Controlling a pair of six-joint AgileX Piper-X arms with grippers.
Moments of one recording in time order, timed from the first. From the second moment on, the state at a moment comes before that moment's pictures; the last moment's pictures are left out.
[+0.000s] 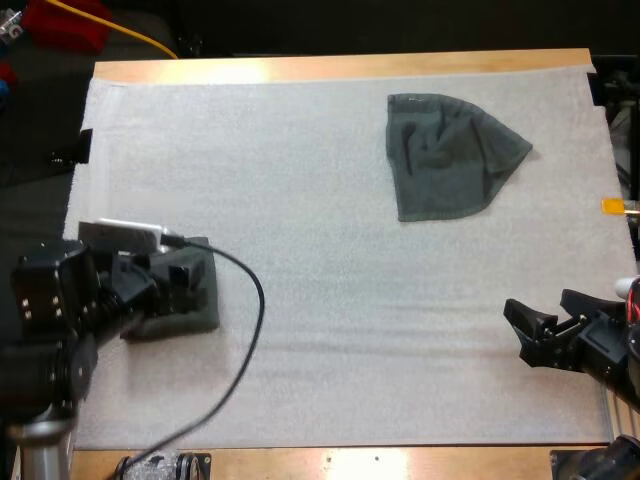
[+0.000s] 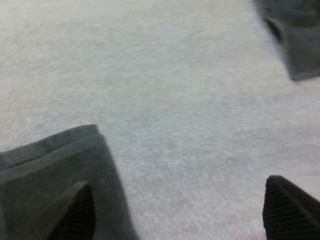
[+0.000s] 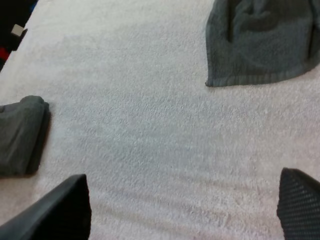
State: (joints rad) left arm 0.08 0.76 -1.03 1.15 0.33 -1.71; right arm 0.62 0.52 -0.88 1.03 0.07 -1.38
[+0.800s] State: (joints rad) left arm -0.01 0.56 -1.03 1.23 0.33 -1.70; right arm 0.53 0.52 -0.88 1.07 0.22 -1.47
